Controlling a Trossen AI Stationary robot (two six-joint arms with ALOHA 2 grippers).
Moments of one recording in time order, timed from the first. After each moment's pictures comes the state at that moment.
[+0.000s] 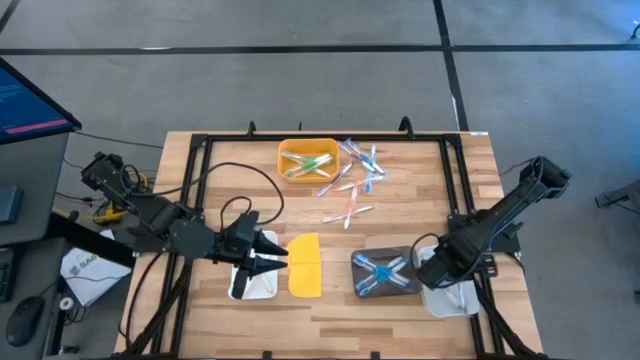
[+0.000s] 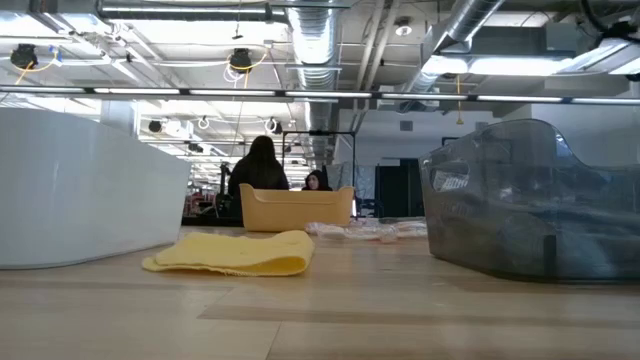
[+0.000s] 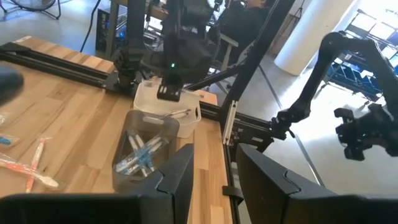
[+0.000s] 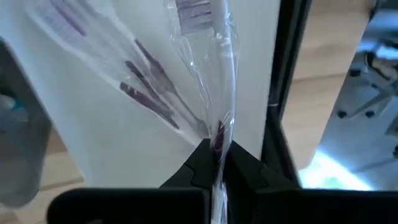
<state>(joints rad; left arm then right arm) -0.60 1.20 1.20 -0.27 -0.48 -0.50 0.68 1.33 0.93 -1.32 -0.37 2.23</state>
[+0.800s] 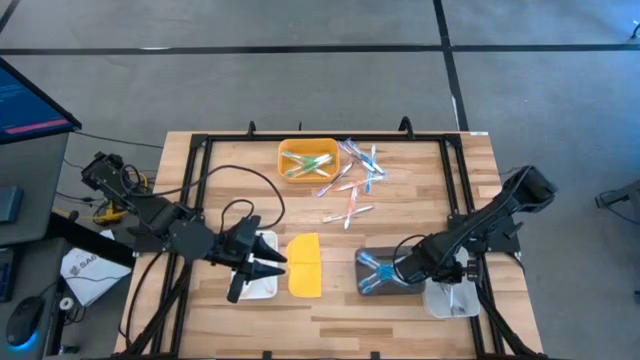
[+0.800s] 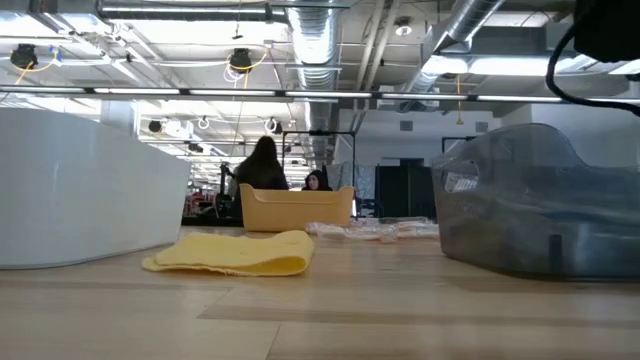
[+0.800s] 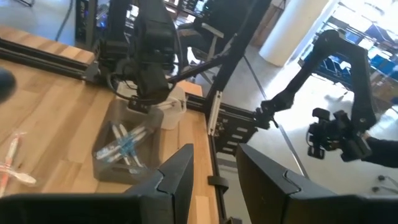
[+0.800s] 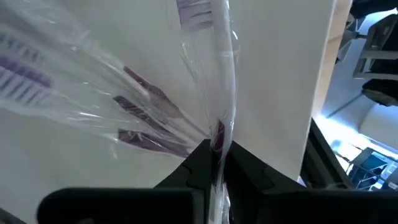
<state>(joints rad) -0.60 1.20 1.20 -0.27 -0.41 -0.50 0.55 1.53 0.83 -1.20 -0.52 2.24</state>
